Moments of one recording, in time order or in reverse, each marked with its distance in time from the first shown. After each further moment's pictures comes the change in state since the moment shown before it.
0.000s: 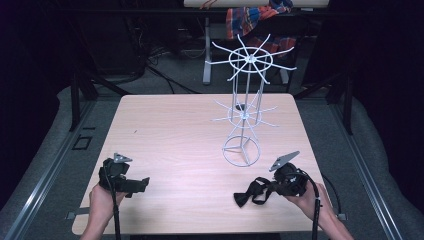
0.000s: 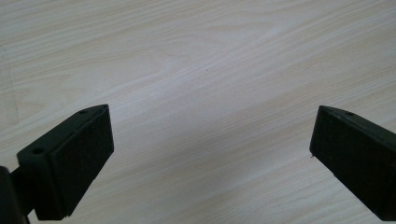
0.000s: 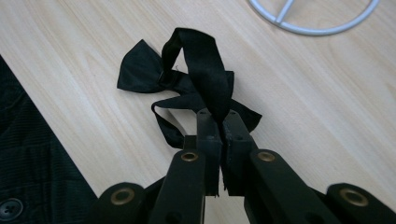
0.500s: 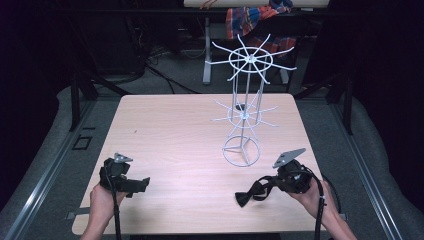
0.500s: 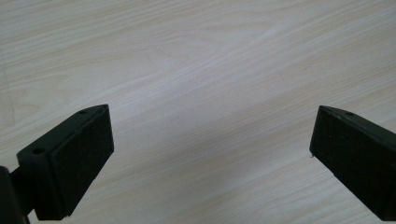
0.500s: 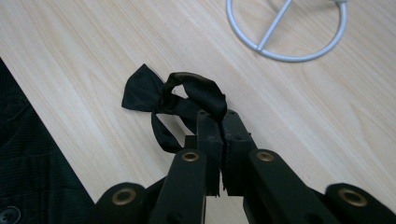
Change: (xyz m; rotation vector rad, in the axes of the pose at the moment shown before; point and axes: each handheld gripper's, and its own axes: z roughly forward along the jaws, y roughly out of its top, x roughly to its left) left arm 0.000 0.001 0.001 0.008 -0.014 0.004; right arm -0.001 0.005 -0.019 -0.076 -0.032 -0.029
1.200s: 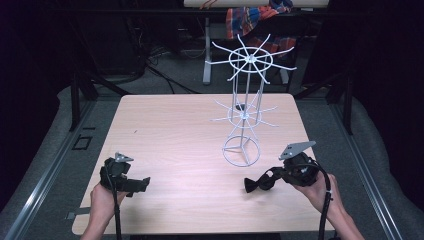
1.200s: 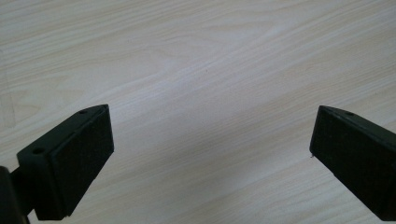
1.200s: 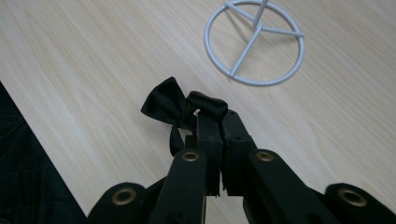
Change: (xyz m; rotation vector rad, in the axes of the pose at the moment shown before) left arm 0.000 0.001 0.002 -0.001 0.006 0.000; right arm -0.008 0.011 -0.027 -0.054 -0.054 -0.016
